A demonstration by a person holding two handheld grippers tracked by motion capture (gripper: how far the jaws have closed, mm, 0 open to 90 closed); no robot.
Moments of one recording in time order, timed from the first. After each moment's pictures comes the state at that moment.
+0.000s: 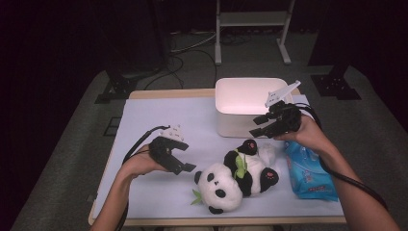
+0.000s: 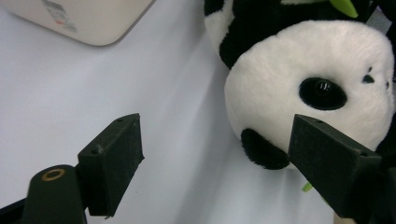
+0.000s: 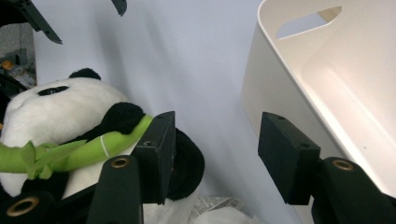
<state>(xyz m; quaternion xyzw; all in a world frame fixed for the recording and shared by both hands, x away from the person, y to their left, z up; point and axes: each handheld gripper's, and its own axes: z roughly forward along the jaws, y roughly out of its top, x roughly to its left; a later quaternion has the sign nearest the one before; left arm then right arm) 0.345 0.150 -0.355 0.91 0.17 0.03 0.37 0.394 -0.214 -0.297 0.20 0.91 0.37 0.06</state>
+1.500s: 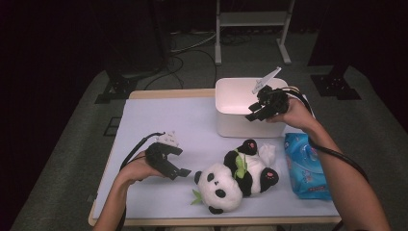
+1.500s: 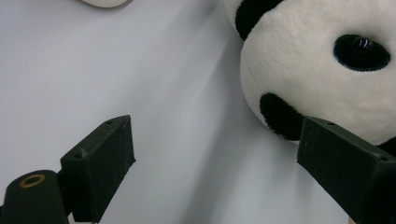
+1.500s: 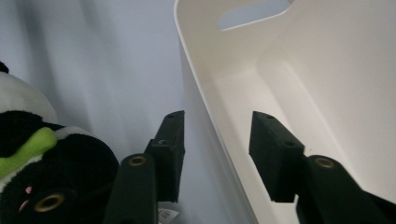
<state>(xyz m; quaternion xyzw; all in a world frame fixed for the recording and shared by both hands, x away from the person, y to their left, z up) 0.345 0.165 -0.383 0.91 0.20 0.02 0.37 0.457 -0.197 -0.302 0.20 0.93 0.30 0.09</state>
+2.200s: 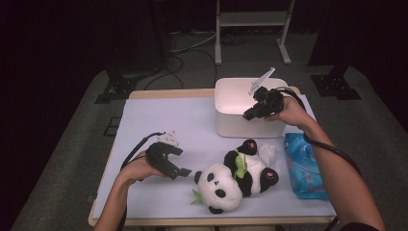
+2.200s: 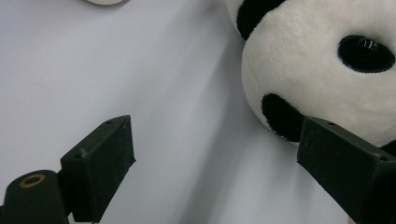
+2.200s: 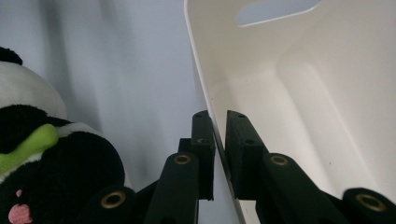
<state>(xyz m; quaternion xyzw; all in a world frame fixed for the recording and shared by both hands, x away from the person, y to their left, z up) 0.347 0.165 -0.385 0.91 0.20 0.01 0.37 0.471 -0.191 -0.312 0.17 0.94 0.30 0.05</state>
